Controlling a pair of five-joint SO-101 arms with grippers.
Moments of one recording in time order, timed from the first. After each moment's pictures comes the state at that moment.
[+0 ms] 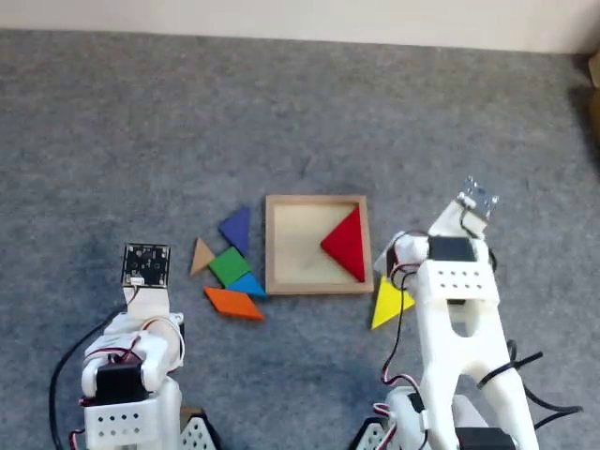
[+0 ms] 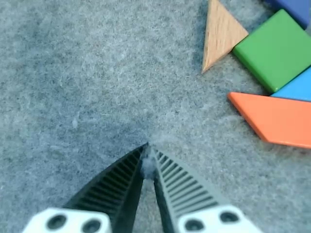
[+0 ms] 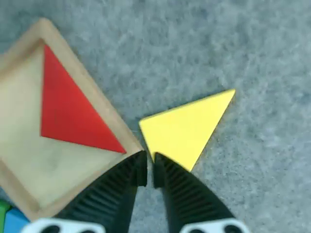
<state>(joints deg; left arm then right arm) -12.8 -104.6 96.0 77.0 -1.5 -6.1 -30.3 49.4 62.8 -33.9</state>
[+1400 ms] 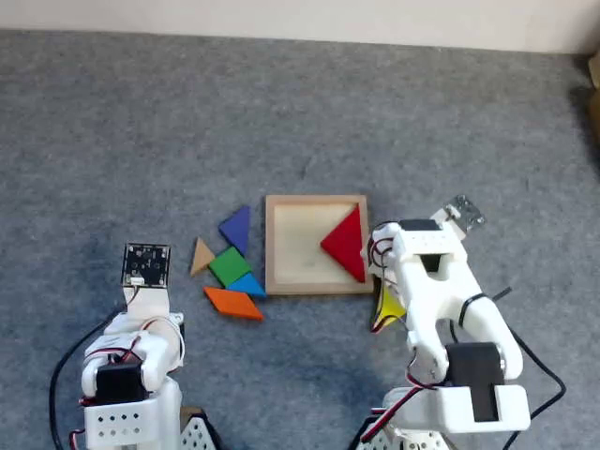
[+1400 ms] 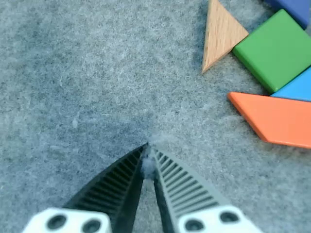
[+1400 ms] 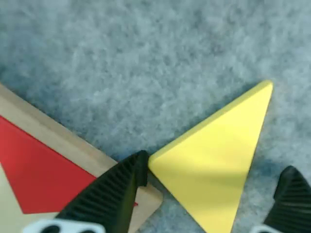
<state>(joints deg) -12.8 -104.6 96.0 77.0 -1.5 -9.1 -4.1 43.4 50.7 -52.6</state>
